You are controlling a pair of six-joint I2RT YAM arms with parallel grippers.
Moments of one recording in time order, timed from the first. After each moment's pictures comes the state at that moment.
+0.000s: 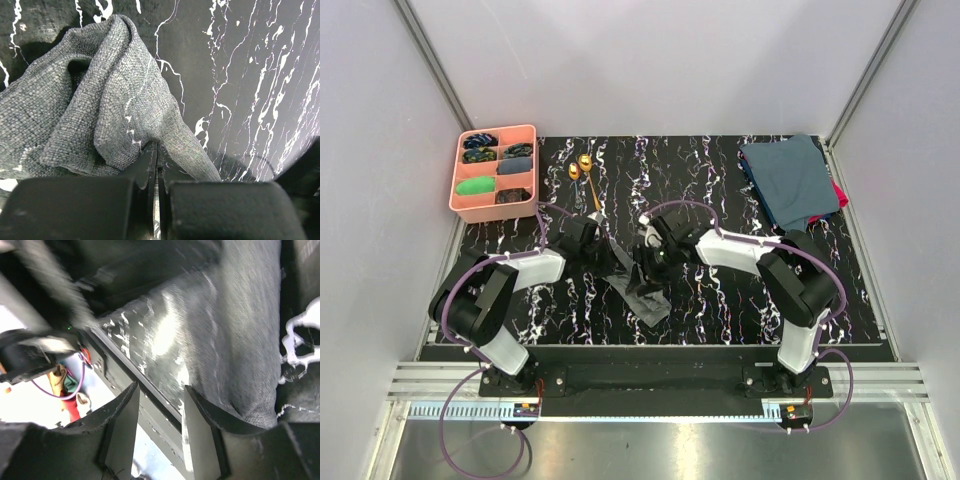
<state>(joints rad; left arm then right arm) -0.46 1.60 0.70 0.04 0.28 -0.79 0.75 1.84 1.15 -0.29 -0.61 0.66</state>
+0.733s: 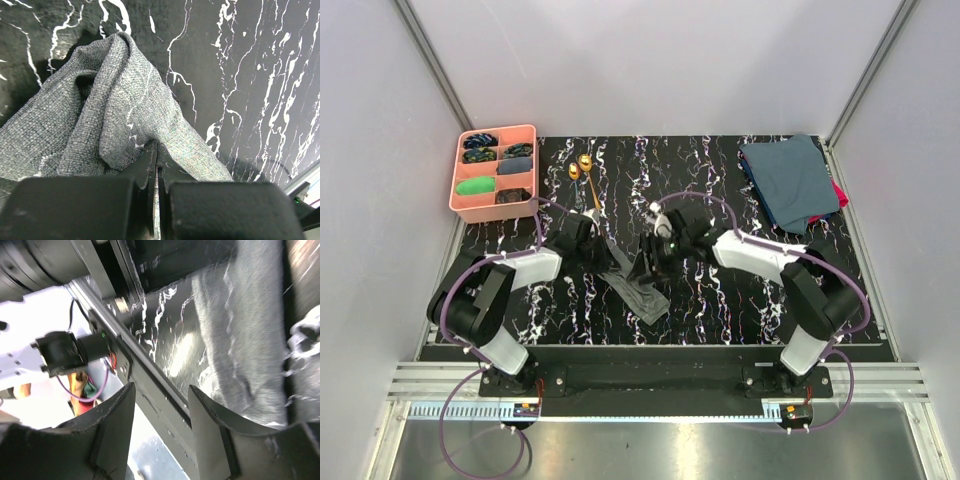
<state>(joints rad) -0.43 1.60 0.71 0.04 0.27 -0.71 0.71 1.71 1.04 -0.17 -0.65 0.73</state>
